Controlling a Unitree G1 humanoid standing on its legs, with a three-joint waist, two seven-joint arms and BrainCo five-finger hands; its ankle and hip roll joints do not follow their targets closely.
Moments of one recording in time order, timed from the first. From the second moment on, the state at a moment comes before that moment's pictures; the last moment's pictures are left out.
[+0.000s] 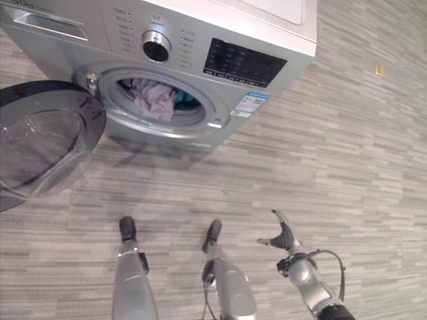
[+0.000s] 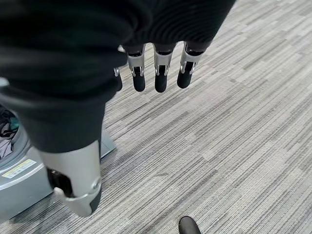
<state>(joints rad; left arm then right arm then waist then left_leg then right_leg) -1.14 1.15 -0.48 1.21 0.40 0.22 0.28 -0.02 -0.47 0.38 0.43 -0.17 -0.07 -0.30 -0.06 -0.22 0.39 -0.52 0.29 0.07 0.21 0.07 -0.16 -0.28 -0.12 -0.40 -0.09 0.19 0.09</state>
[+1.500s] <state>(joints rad) 0.33 0.34 -0.11 0.61 -0.37 -0.14 0.04 0.10 -0.32 0.39 0.85 -0.26 -0.07 -0.15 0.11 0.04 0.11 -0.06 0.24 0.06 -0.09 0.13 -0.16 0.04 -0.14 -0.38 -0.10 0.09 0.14</state>
